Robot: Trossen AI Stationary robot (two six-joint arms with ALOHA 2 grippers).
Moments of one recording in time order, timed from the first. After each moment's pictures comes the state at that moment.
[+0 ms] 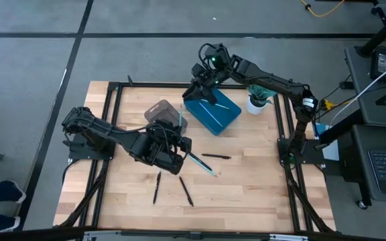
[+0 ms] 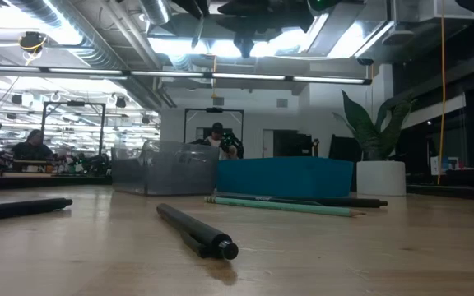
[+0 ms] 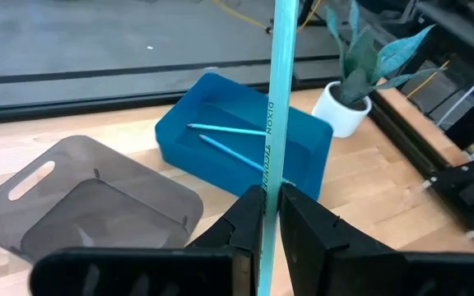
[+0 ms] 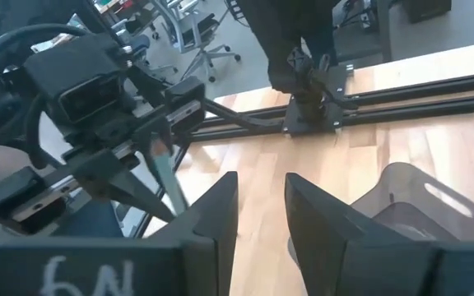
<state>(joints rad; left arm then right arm) -0.36 1.67 1.61 -1.15 -1.05 -1.49 -0.47 1.86 1.83 -0.46 -0.89 0.05</state>
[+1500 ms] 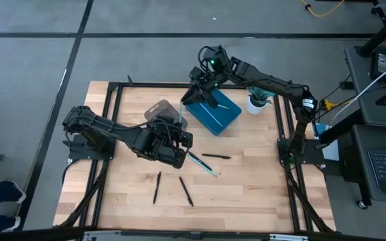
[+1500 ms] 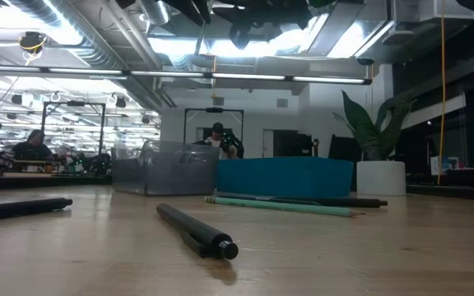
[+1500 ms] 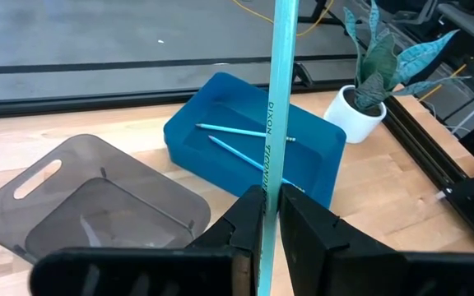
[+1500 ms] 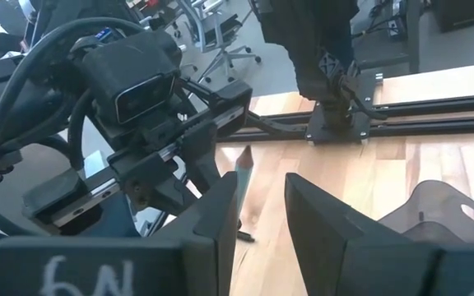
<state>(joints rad) -0.32 1.67 1.61 -1.14 -1.03 -1.49 -0.43 1.86 1.83 -0.43 -0.94 0.04</state>
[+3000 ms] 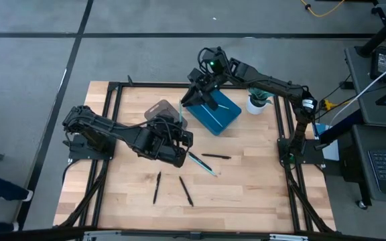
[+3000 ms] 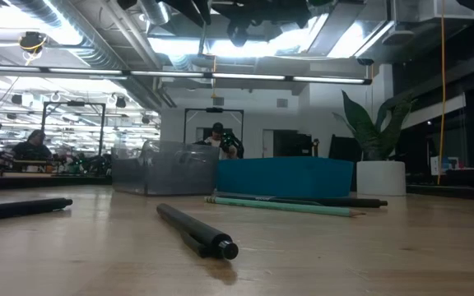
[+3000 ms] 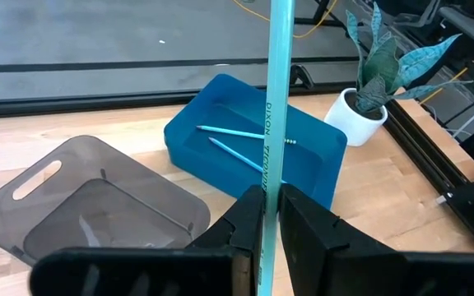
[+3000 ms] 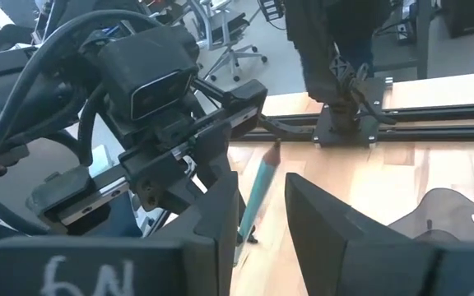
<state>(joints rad) -0.31 1.67 1.61 -1.13 -1.03 -1.49 -0.41 1.86 1.83 -0.43 -0.95 0.02</state>
